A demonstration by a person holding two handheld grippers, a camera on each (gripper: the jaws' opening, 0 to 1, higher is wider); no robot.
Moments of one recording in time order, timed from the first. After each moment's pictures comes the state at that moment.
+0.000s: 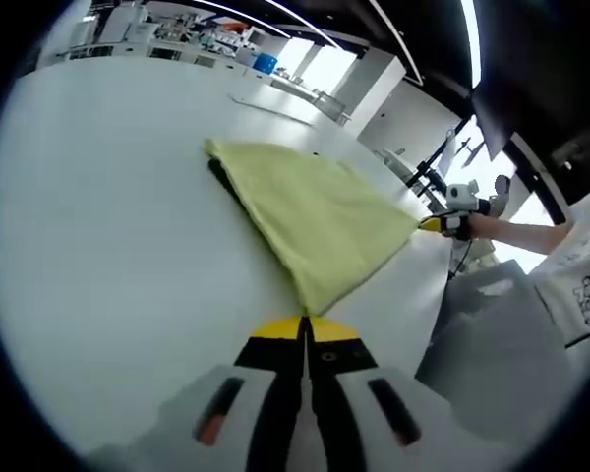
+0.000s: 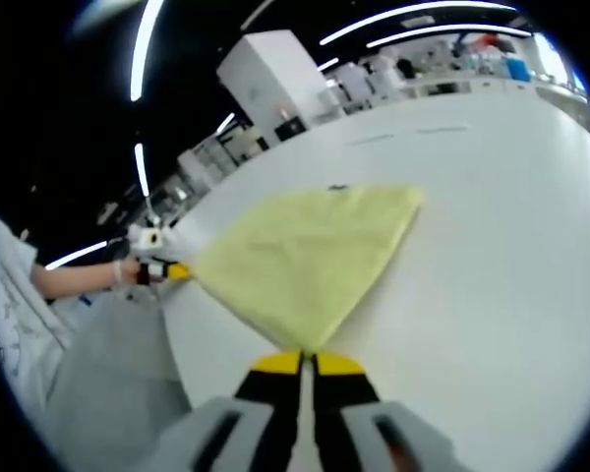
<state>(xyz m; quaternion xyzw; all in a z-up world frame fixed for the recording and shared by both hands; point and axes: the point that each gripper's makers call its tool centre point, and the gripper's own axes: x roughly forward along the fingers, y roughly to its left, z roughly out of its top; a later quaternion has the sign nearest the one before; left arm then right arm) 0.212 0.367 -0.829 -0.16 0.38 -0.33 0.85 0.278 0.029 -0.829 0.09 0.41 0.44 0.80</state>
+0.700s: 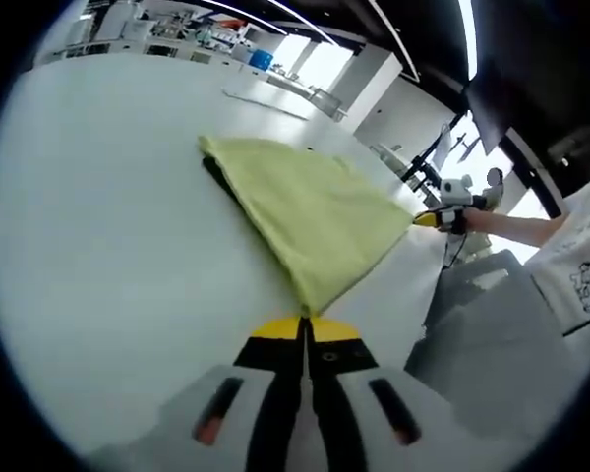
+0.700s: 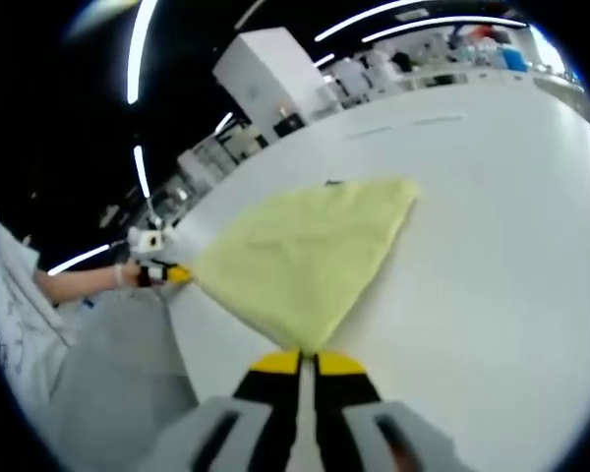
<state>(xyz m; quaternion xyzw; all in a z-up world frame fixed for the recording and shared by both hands) 0.201 0.369 -0.831 -0.15 0.38 -0.34 0.85 0.262 0.030 -0.828 0.10 0.41 0.44 0.79</state>
